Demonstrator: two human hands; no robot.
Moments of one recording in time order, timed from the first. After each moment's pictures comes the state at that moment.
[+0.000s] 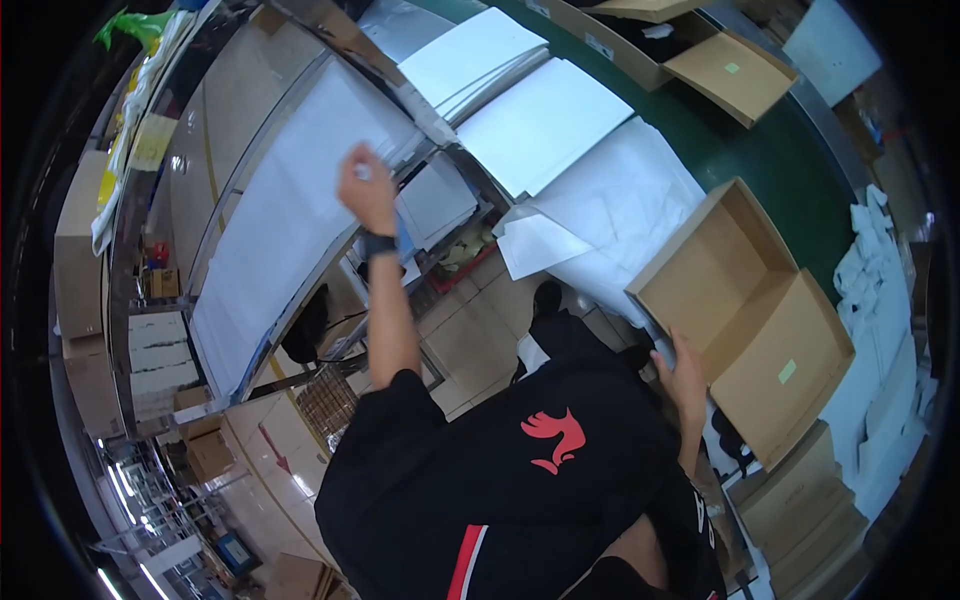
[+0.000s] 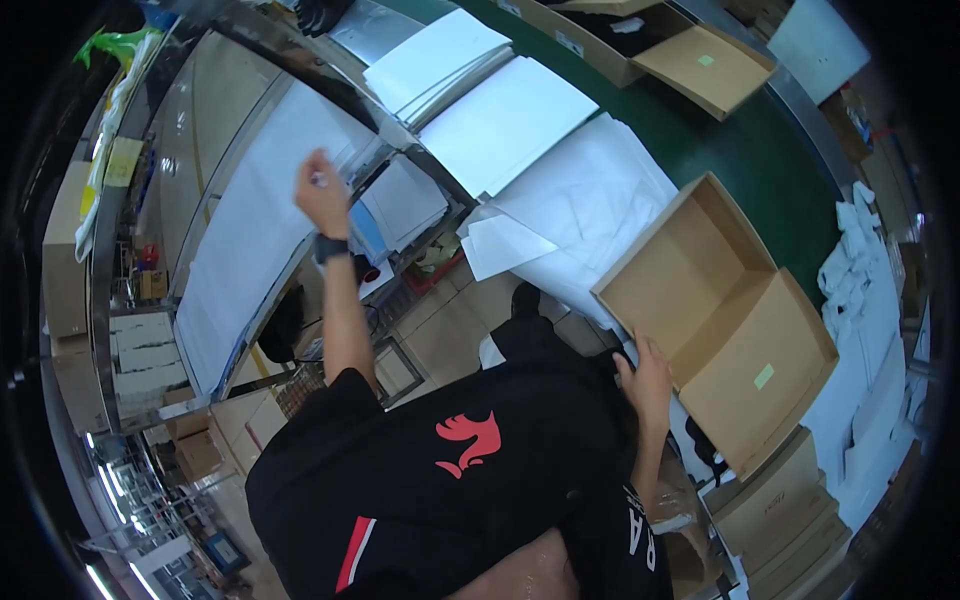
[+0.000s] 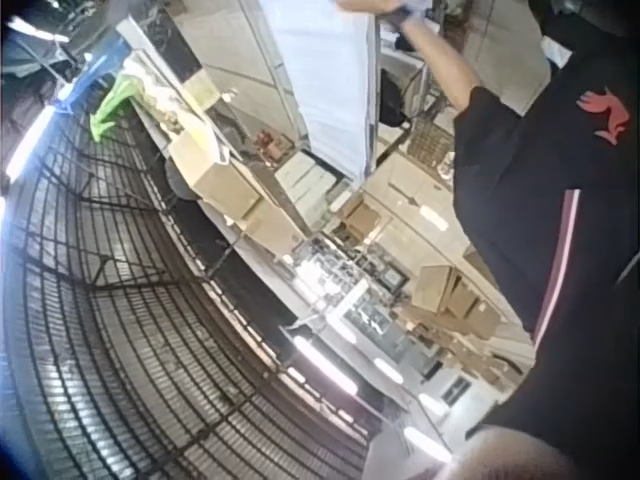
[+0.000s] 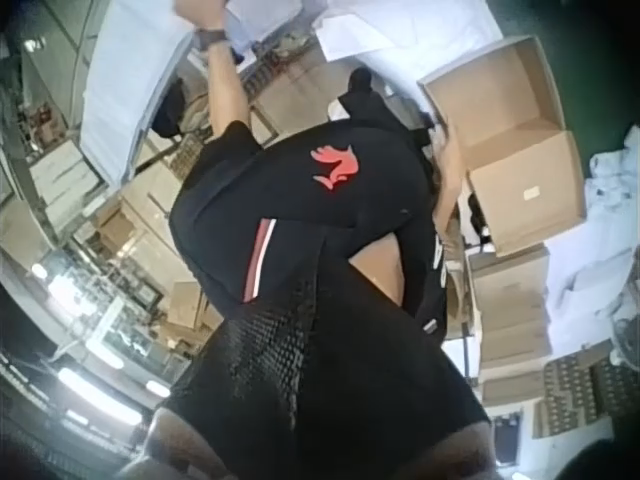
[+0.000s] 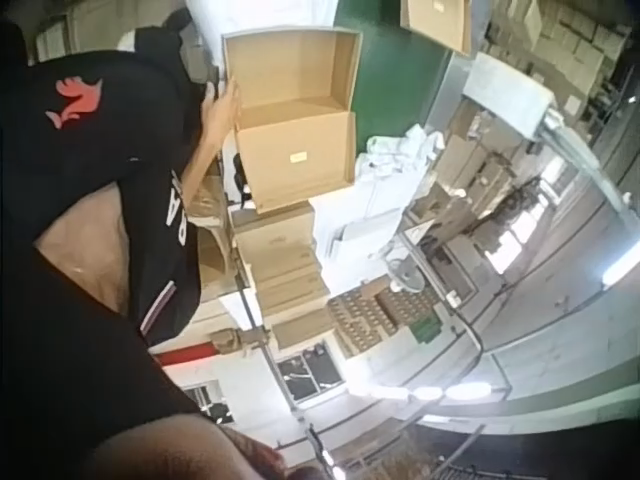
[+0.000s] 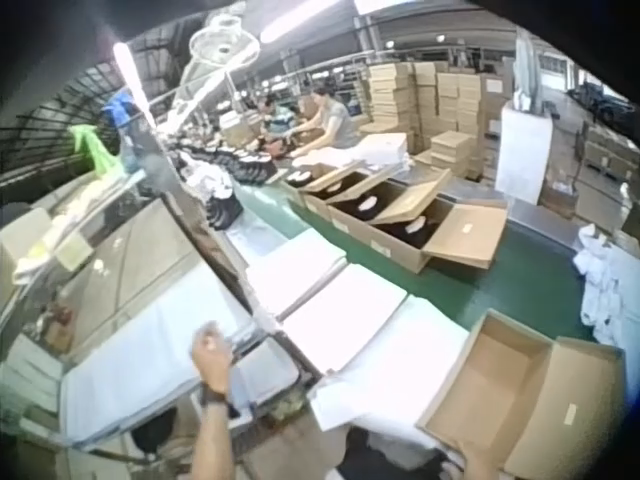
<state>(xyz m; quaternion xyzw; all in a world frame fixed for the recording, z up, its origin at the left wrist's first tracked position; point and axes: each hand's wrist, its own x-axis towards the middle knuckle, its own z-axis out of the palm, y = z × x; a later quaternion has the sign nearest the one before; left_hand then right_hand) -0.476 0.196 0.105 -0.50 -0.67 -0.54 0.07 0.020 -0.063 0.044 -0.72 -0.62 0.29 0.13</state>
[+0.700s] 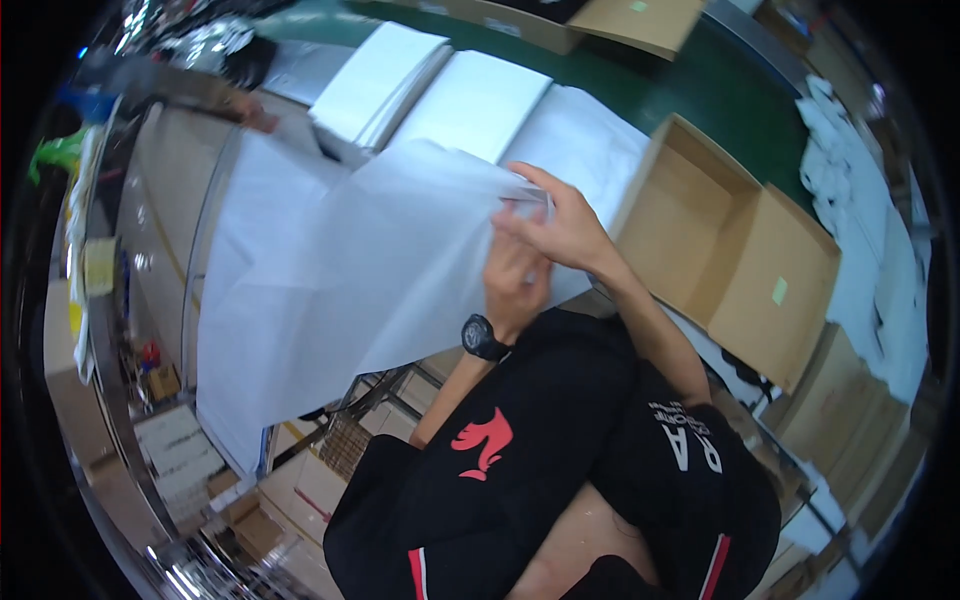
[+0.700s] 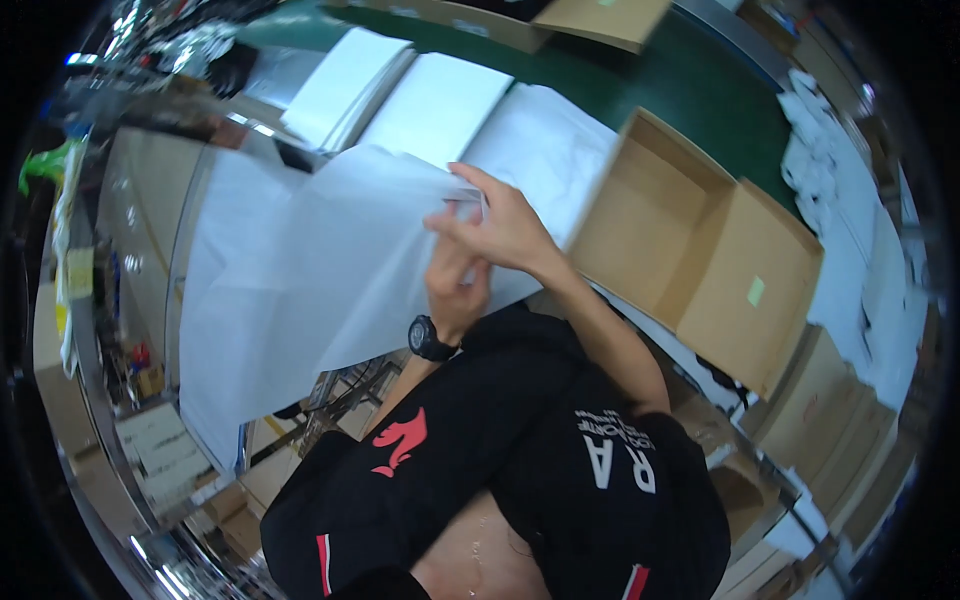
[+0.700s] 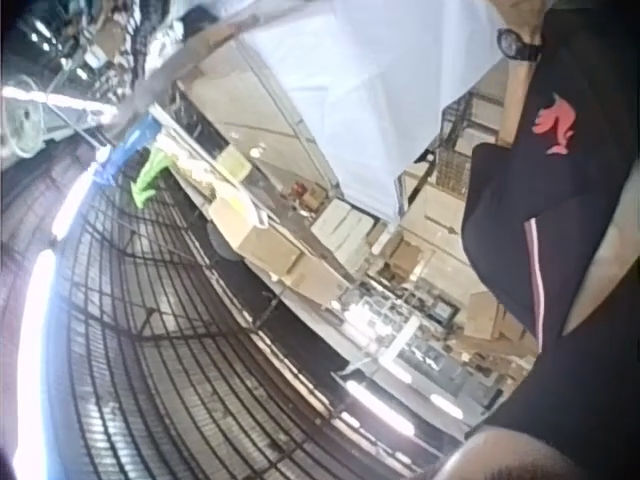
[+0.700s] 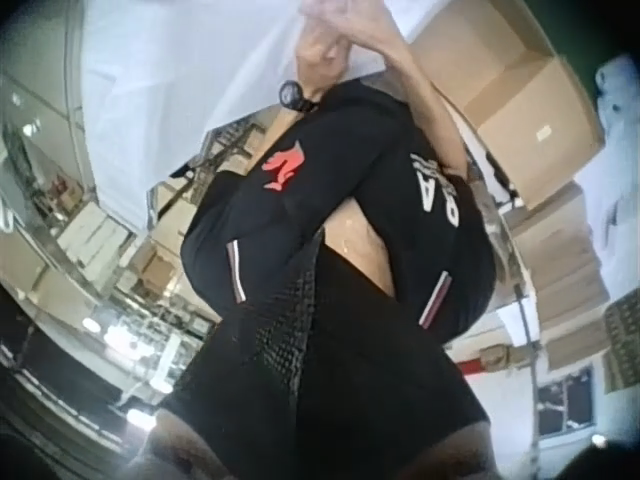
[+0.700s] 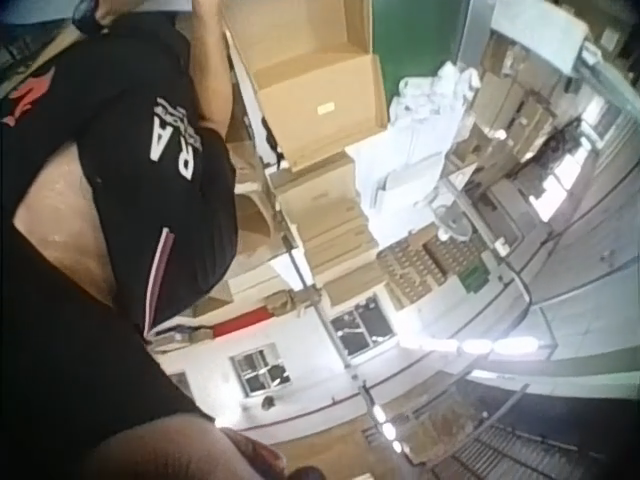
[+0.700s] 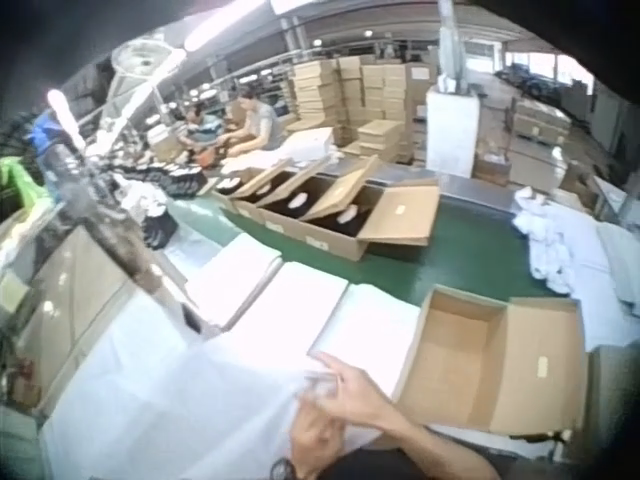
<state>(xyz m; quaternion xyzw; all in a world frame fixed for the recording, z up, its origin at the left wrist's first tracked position) -0.266 0.064 0.105 -0.79 -0.39 -0.45 -0.14 -0.127 0.105 0.135 -0.50 -0.58 0.44 0.46</state>
